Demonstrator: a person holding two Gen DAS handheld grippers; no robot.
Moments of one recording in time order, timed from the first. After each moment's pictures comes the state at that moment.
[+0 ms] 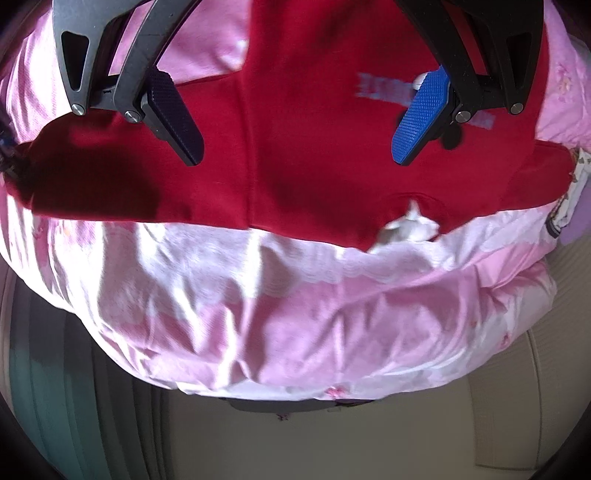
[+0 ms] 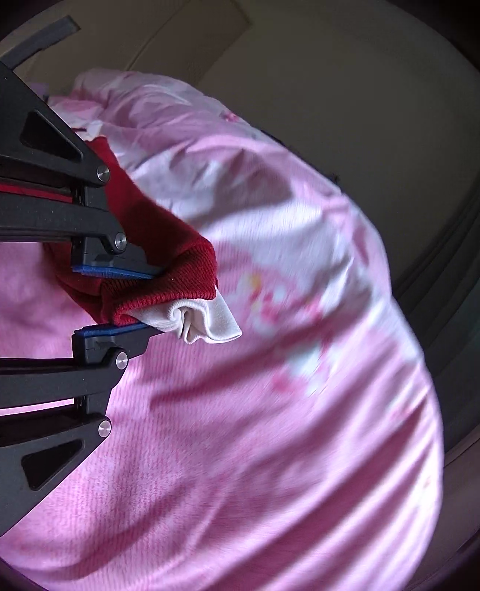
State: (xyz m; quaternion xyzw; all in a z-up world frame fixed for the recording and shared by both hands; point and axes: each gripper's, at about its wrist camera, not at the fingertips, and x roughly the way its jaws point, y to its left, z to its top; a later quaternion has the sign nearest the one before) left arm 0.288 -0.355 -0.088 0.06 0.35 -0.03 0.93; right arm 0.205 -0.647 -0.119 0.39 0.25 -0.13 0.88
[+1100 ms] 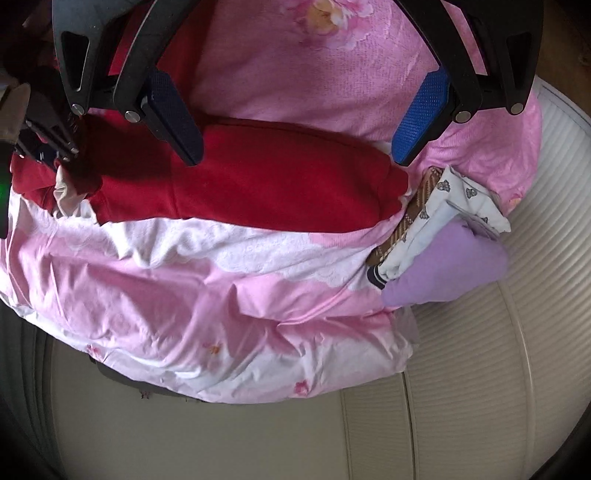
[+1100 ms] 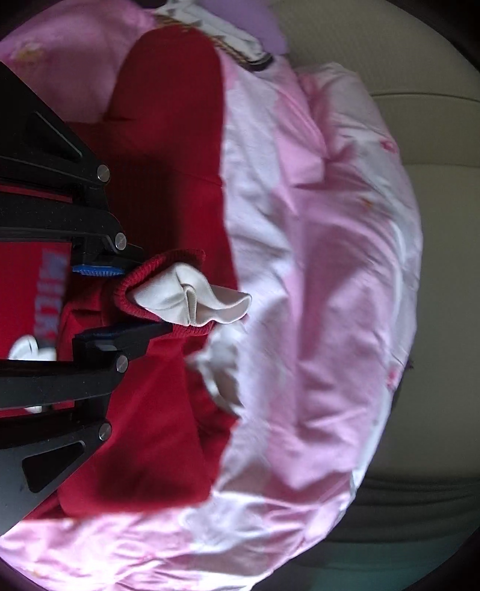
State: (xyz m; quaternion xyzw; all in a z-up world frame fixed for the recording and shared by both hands) left arm 0.283 0.039 -0.073 0.00 0.34 0.14 0.93; right arm 0.342 -0.157 -0.122 -0.01 0.36 -0.01 0.93
